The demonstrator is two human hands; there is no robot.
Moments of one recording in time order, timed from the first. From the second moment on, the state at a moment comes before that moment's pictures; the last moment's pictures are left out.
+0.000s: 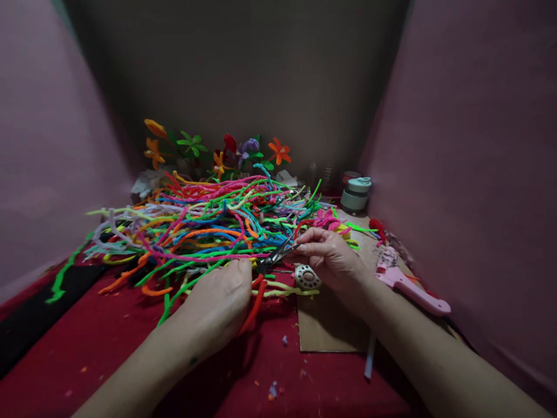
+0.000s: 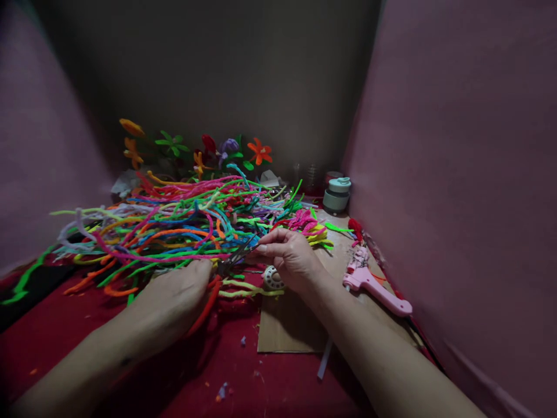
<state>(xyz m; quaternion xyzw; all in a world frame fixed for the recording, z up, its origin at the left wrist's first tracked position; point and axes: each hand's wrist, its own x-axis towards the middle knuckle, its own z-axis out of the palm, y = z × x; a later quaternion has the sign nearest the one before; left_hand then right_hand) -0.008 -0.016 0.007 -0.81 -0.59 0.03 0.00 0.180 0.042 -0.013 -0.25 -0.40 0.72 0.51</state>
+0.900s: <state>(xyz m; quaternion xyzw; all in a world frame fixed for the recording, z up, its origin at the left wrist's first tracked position) -0.006 -0.021 0.004 -0.80 -0.59 0.03 -0.05 0.184 0.043 -0.014 -0.24 -0.41 0.74 0.48</state>
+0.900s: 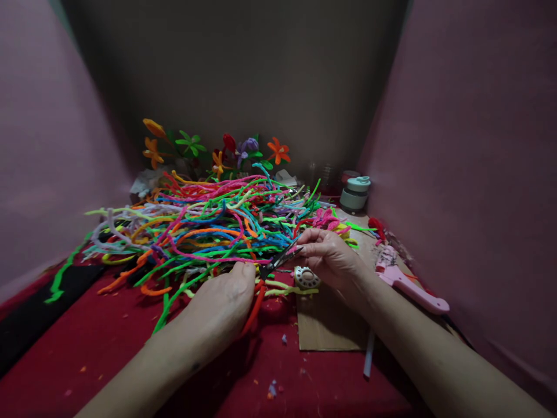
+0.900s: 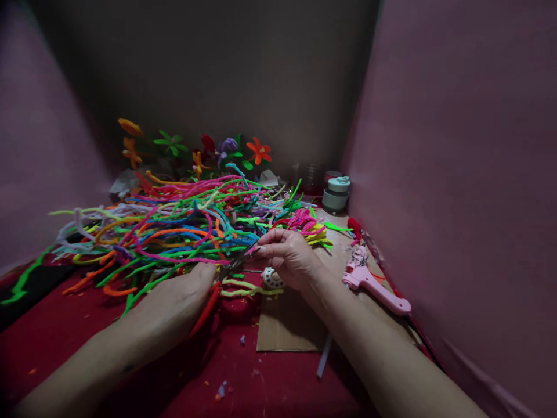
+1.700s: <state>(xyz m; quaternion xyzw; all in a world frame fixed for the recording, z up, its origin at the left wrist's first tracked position) -0.004 -0.019 -0.004 -0.81 -0.58 0.06 0.01 0.185 0.045 -0.017 -0.24 -0.41 0.73 0.49</state>
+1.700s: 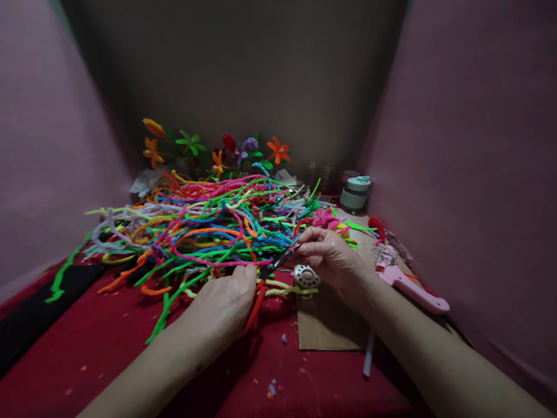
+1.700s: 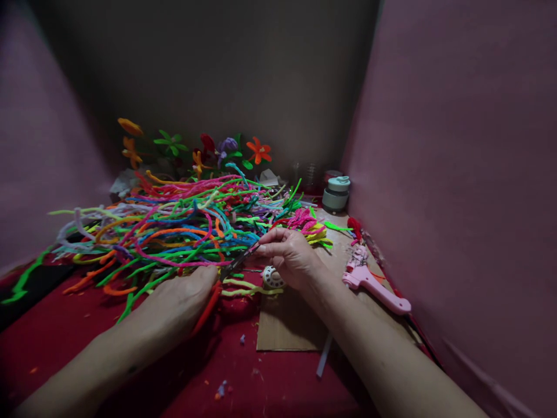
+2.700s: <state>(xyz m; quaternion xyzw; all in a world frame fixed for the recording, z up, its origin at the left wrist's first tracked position) 0.018 0.001 0.017 -0.56 -0.52 -0.40 -0.51 0.174 0.032 -0.012 -0.25 -0.41 0.76 0.44</state>
